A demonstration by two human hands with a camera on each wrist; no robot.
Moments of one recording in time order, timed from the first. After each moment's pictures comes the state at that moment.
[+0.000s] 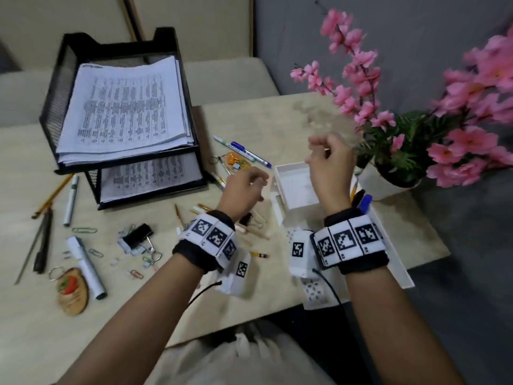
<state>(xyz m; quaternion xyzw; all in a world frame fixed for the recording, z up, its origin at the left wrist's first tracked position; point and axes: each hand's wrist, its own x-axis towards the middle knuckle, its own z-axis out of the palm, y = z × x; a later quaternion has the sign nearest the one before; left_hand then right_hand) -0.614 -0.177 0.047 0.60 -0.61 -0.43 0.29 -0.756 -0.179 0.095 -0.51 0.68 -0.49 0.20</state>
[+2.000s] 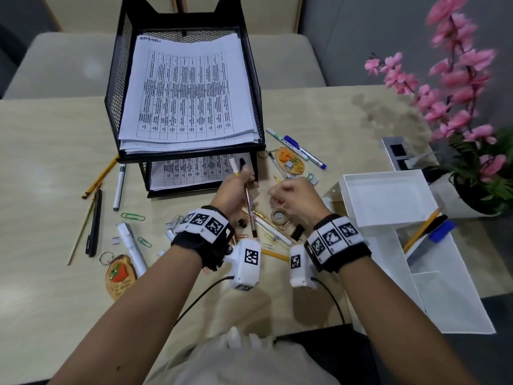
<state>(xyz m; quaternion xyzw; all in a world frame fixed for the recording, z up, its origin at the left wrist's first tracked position) -0.498 -0.202 0.007 0.57 -0.23 -0.68 0.40 -0.642 -0.208 0.012 -0.58 0.62 -0.18 0.50</state>
